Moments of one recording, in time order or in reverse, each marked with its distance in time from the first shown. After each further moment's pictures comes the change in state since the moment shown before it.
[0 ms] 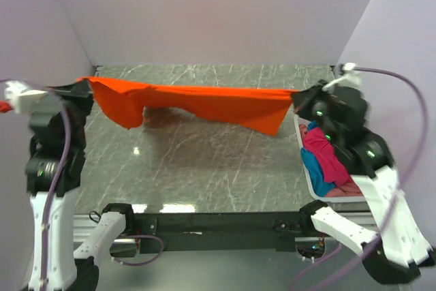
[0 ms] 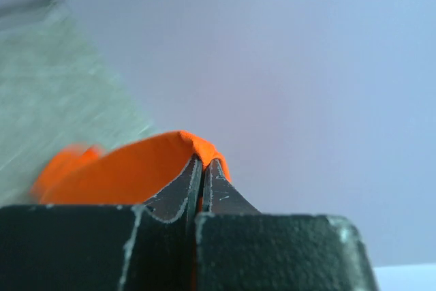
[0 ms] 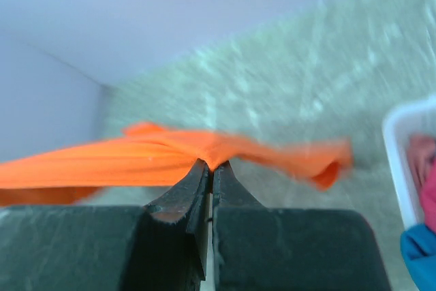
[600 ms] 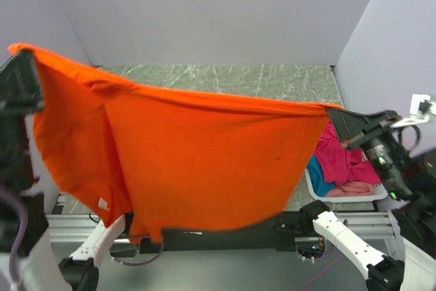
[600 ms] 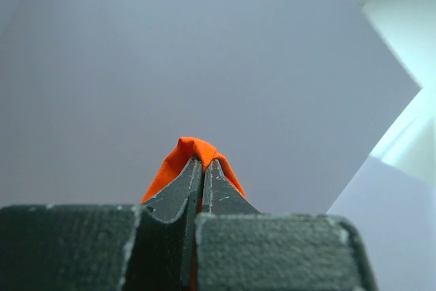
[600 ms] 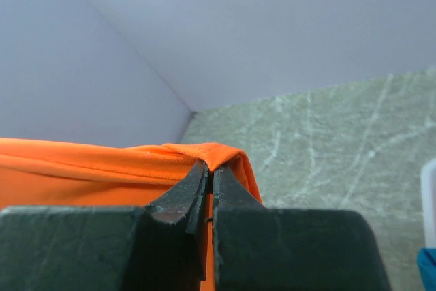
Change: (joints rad) left arm -0.002 -0.045 0.464 0.212 0.246 0.364; right arm 0.003 -0.269 0.254 -0.105 -0.177 -0.052
